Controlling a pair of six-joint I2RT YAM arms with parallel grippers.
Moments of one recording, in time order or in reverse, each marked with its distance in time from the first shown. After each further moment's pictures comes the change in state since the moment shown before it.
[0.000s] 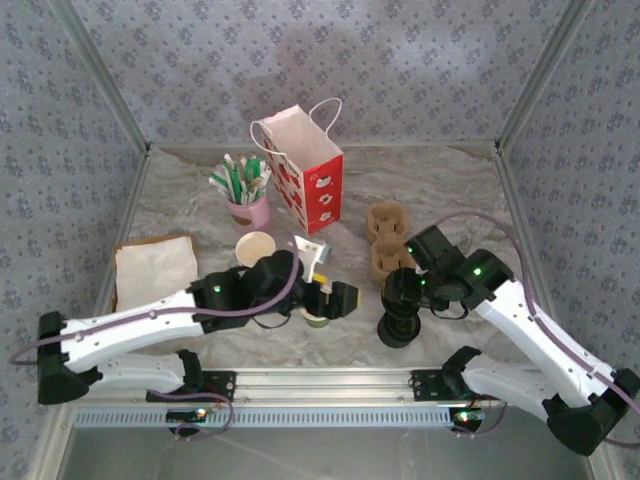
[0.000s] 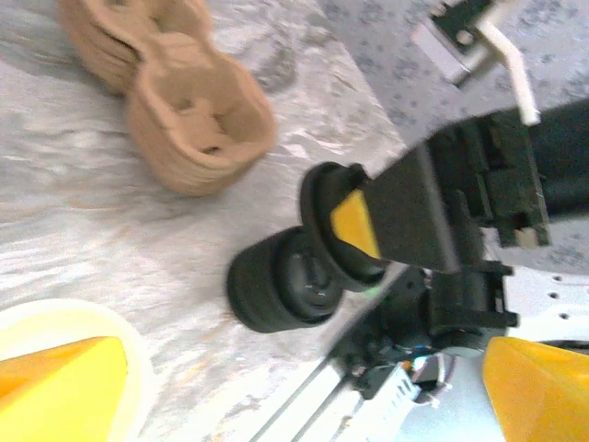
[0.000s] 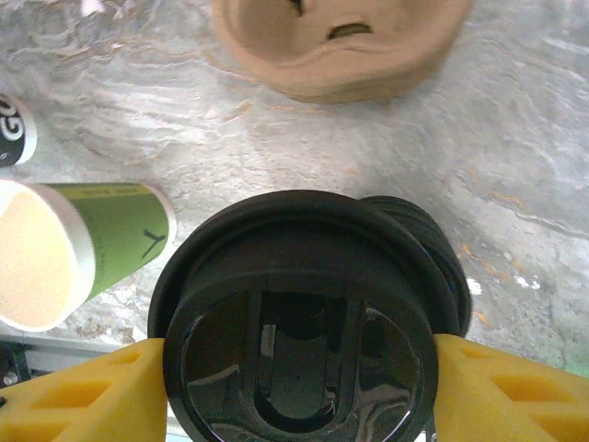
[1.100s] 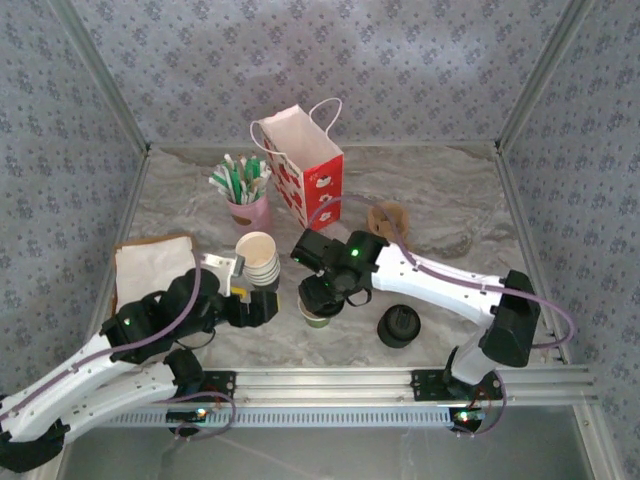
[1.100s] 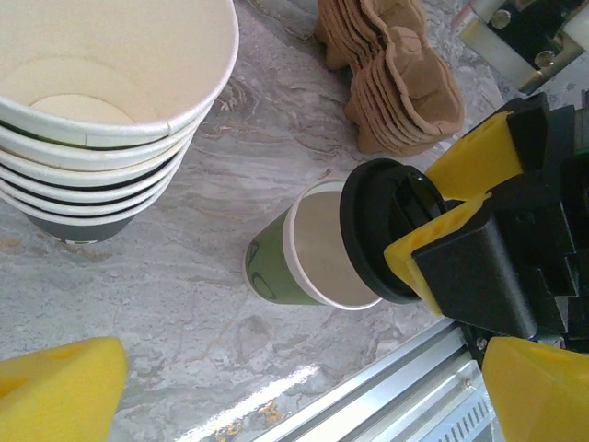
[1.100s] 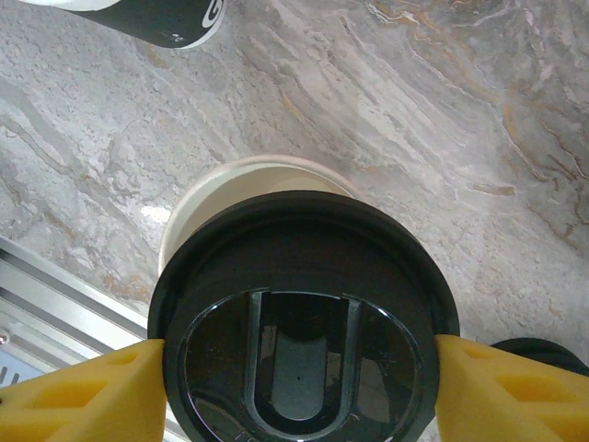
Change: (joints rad) left arm 0.234 -0.495 -0.231 -0.375 0.009 0.000; right arm 0.413 0.605 0.395 0.109 0.104 -0.184
